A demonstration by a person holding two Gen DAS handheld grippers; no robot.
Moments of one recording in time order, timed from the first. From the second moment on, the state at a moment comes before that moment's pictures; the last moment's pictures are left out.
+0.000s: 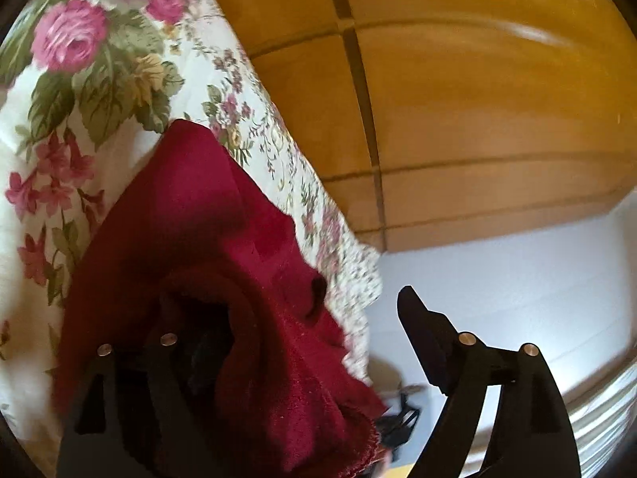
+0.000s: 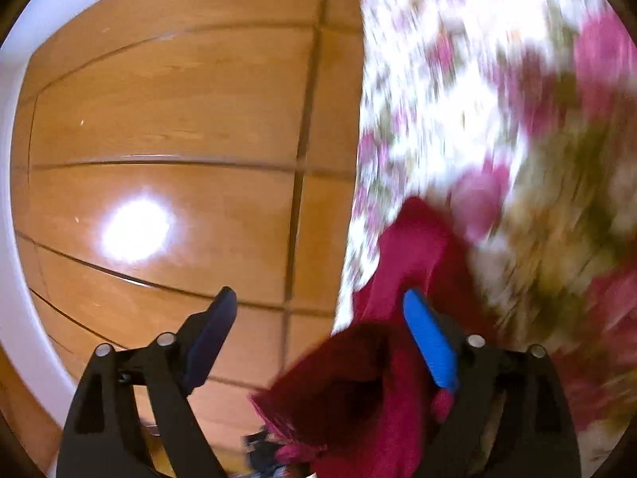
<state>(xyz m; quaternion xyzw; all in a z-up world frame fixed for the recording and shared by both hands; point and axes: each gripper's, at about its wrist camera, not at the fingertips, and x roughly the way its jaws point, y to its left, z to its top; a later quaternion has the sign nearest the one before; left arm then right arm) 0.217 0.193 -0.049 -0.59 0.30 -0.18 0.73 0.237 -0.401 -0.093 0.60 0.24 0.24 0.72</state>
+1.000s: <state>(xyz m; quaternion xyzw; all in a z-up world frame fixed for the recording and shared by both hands) 0.238 0.204 -0.026 -0.64 0.27 -0.15 0.70 0.294 -0.346 -0.071 0.54 0.28 0.34 0.72</state>
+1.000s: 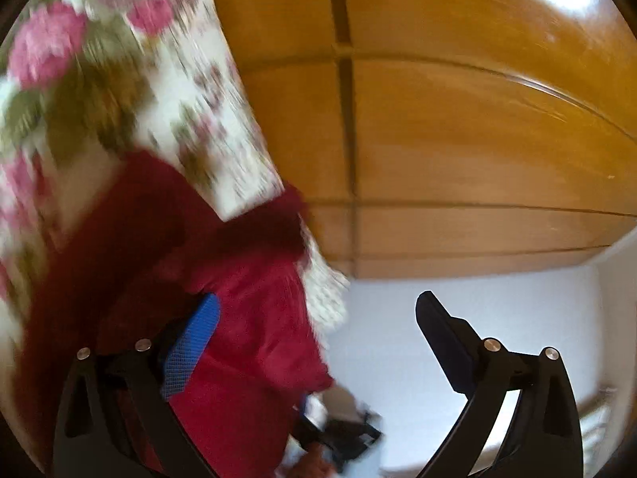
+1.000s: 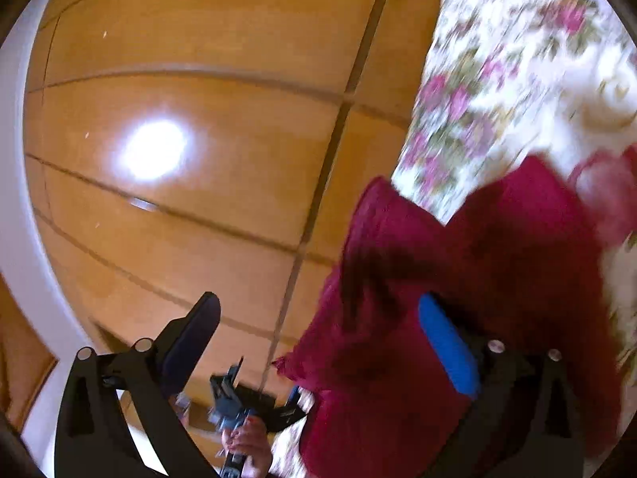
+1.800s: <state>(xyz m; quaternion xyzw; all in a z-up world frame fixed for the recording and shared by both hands) 0.105 0.169 -0.035 -0.41 0.28 -0.14 0.86 0.155 -0.360 -0.061 0.35 0.37 0.17 0.84</state>
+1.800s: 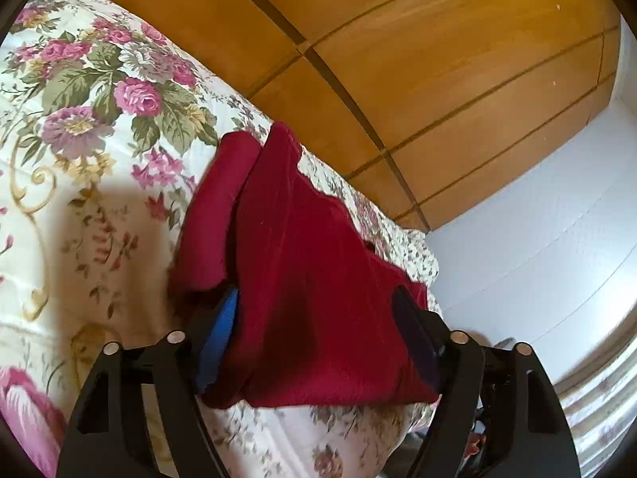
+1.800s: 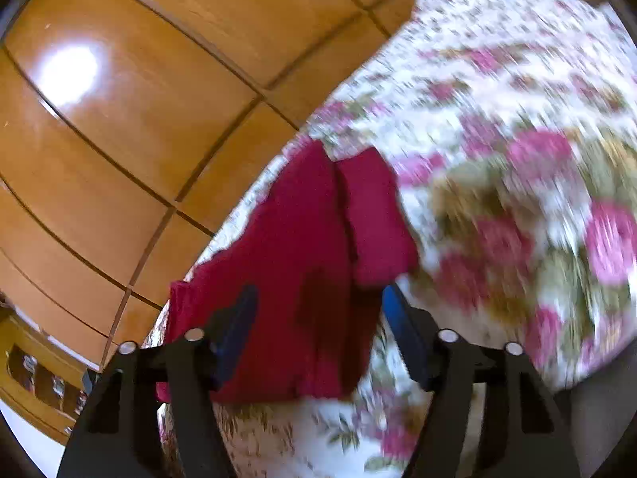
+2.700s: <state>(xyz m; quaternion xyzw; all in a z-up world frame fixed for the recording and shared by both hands) 0.104 0.152 -0.052 -0.29 0.35 -0.07 0.89 0.139 -0.368 -0.069 0.29 0.40 0.07 0.86</state>
